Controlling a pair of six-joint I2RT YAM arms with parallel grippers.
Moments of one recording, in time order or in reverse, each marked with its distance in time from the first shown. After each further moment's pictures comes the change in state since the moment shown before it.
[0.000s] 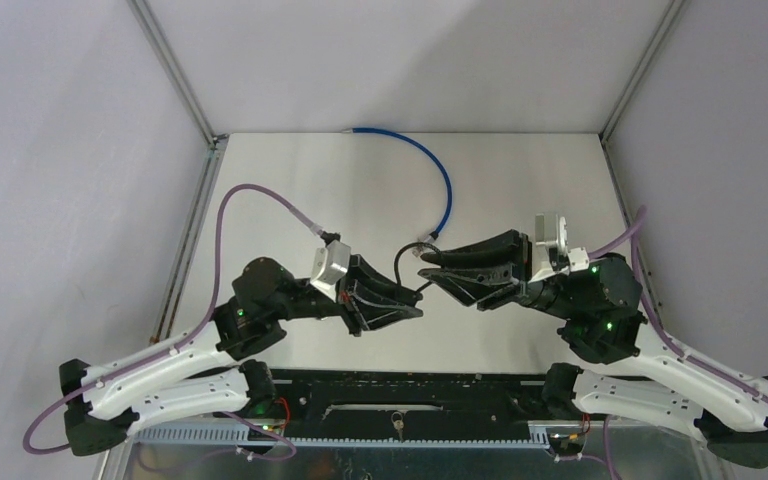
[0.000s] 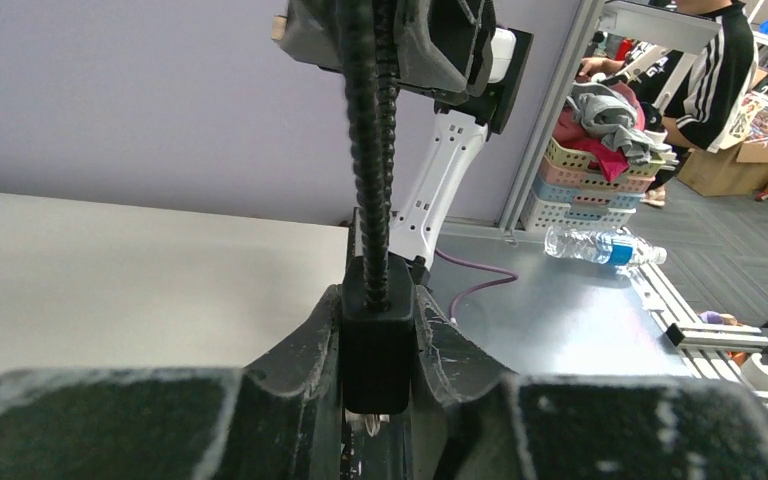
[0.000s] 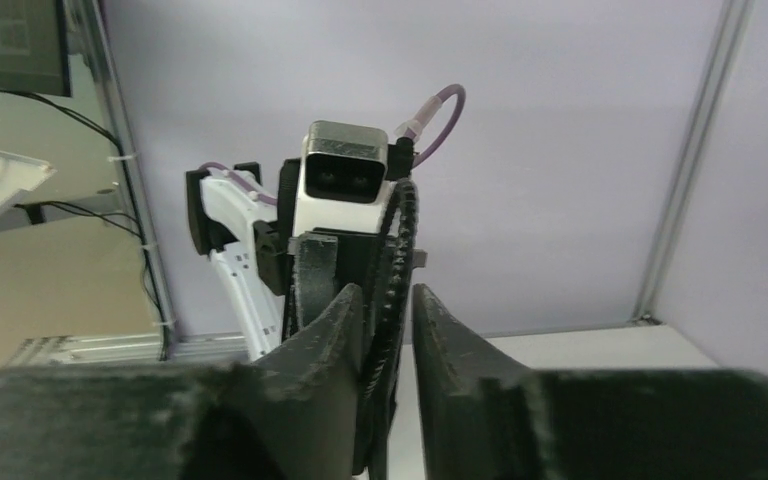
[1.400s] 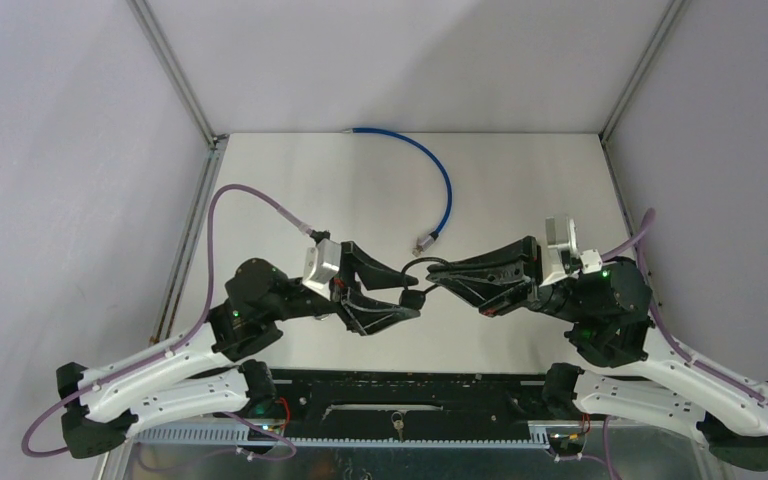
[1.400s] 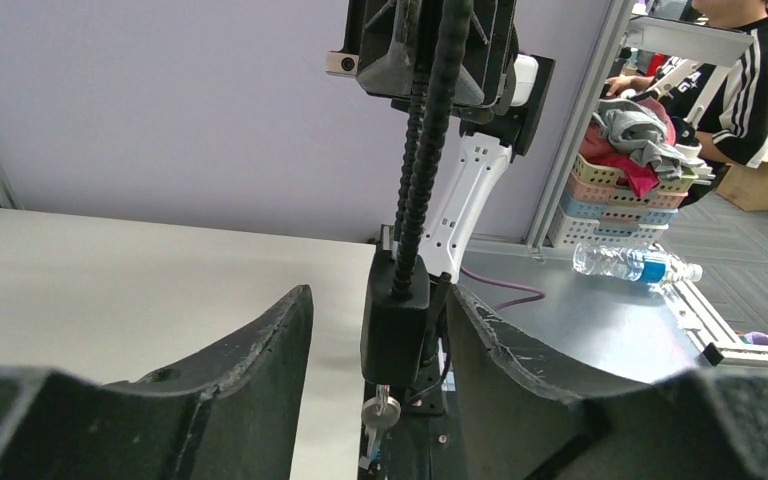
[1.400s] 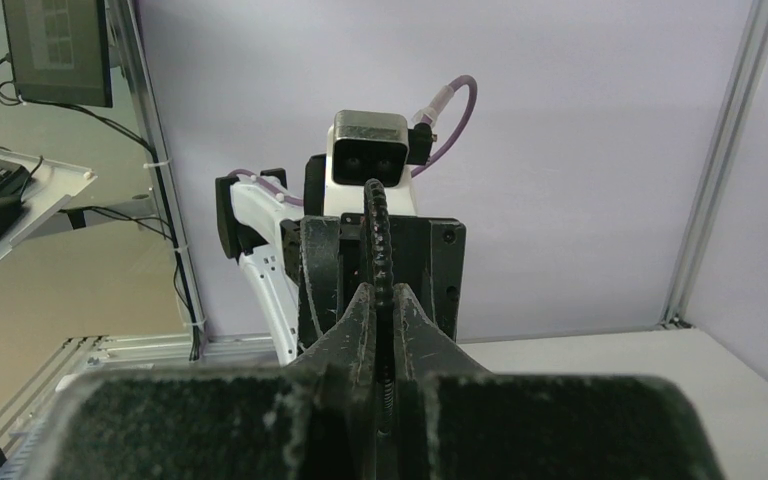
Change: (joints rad) left arm 0.003 -0.019 0.004 0.009 -0.040 0.035; right arm 0.000 -0.039 -0.009 -0.010 -0.029 0.050
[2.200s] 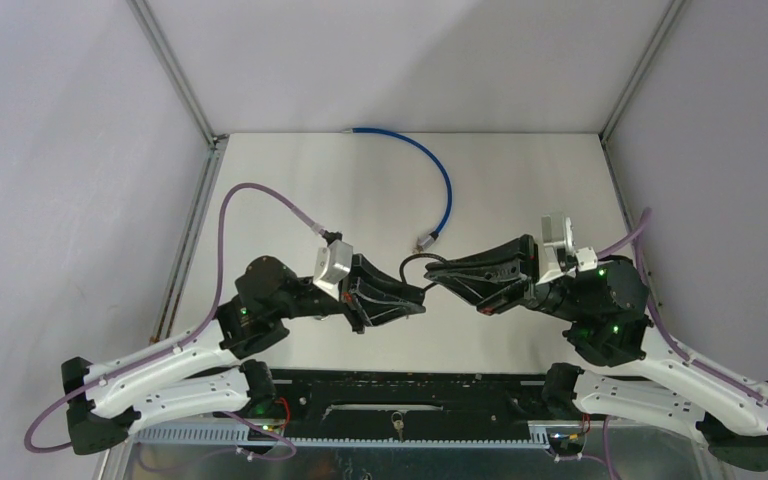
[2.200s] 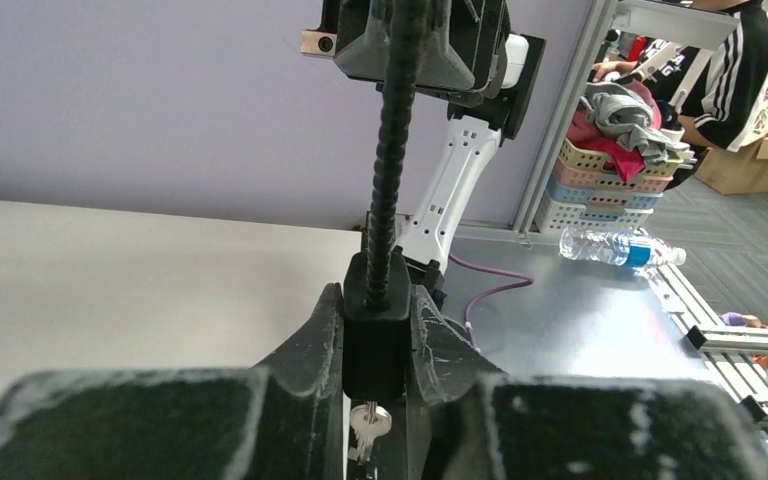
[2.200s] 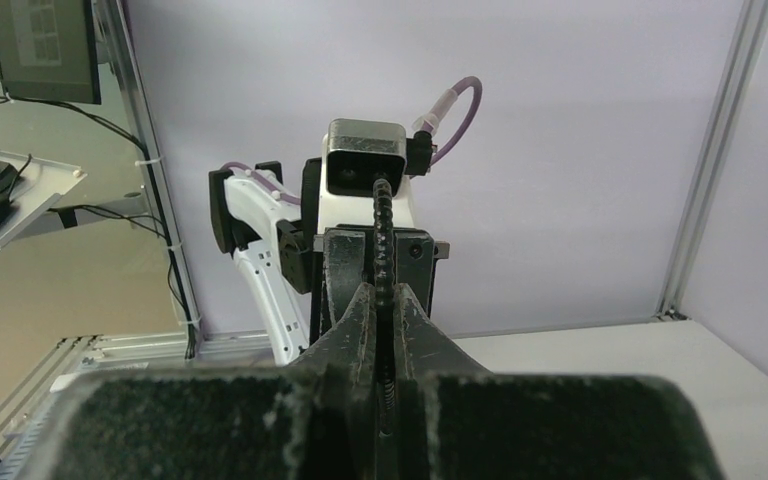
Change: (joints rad) left arm 0.000 0.039 0.000 0.010 0.037 -0.009; right arm -0.001 0.008 -0.001 -0.007 0.004 0.000
